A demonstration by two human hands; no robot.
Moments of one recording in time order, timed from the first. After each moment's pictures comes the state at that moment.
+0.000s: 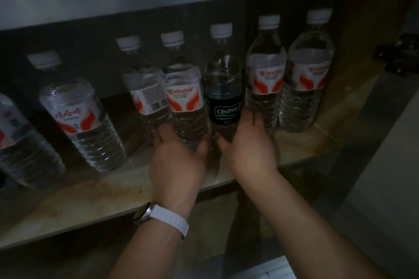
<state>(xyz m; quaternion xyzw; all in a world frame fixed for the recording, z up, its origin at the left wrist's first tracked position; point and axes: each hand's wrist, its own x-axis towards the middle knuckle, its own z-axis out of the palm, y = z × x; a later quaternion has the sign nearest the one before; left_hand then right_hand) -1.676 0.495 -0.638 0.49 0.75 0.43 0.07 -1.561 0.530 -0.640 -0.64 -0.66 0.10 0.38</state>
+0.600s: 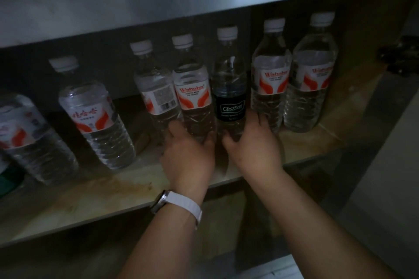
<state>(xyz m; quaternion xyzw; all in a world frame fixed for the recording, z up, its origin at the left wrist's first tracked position) -1.670 0.502 -0.633 0.47 0.76 0.44 0.07 -1.559 0.528 -0.640 -0.63 -0.66 0.10 0.39</state>
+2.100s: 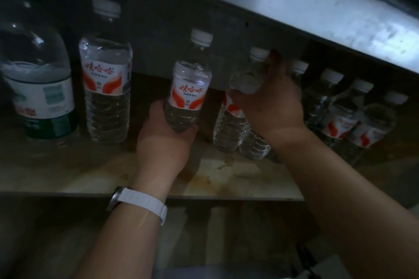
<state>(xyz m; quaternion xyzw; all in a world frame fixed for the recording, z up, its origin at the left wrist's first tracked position) -1.837 0.463 -0.623 0.40 0.67 0.59 0.22 -1.693 0.525 -0.531 -0.55 -0.74 -0.03 0.40</state>
